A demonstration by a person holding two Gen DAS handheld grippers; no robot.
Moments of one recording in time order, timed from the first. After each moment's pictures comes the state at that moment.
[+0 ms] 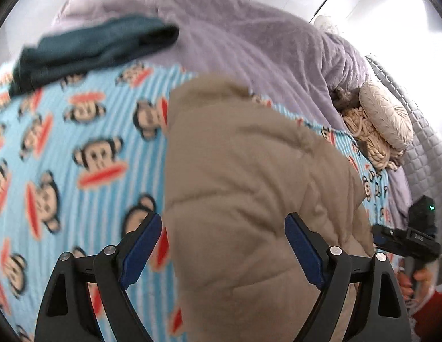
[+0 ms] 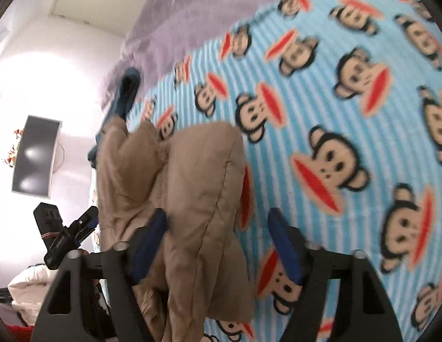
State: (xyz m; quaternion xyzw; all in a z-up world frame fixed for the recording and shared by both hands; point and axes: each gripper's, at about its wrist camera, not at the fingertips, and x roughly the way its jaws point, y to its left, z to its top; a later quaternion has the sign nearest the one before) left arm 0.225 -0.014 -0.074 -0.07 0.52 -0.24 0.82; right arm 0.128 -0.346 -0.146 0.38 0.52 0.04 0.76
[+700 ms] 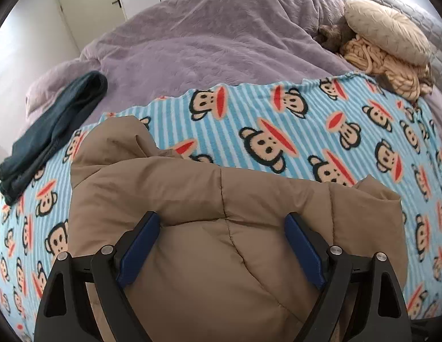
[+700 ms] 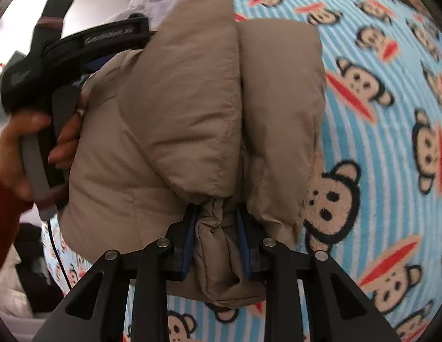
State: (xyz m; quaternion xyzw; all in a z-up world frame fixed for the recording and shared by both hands) left arm 0.228 -0.191 -0.112 0.16 0.47 -0.22 0.84; right arm 0.018 -0.275 -0.179 0.25 0.57 0.02 0.78
